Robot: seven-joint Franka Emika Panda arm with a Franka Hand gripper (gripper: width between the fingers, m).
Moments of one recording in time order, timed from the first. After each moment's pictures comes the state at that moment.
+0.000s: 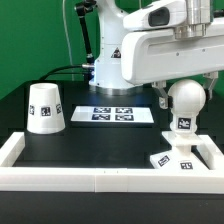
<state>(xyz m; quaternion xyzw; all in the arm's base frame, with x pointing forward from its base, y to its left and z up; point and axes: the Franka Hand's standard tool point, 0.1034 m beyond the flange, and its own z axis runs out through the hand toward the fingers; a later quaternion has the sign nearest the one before) 0.606 0.089 0.123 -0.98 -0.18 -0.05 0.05</state>
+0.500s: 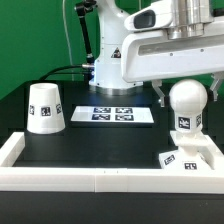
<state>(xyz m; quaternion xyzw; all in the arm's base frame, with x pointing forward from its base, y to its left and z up) 0.607 0.091 0.124 -1.00 0.05 -0.04 0.07</state>
